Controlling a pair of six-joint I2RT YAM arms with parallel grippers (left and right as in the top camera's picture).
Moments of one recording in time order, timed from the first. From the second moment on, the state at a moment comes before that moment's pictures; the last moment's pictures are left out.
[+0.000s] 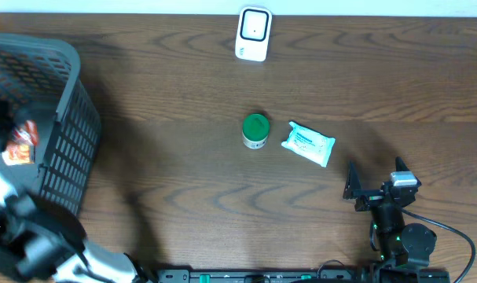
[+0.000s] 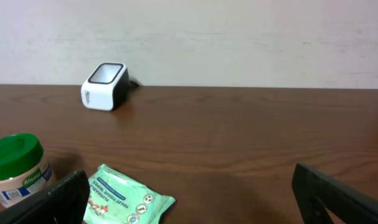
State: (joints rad) left arm 0.66 1.77 1.79 -1.24 -0.17 -0.89; right arm -0.14 0.01 0.01 -0.05 -0.23 0.02
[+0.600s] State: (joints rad) left arm 0.43 1.47 1.79 -1.05 0.42 -0.62; right arm -0.14 0.01 0.01 -0.05 -0.23 0.02
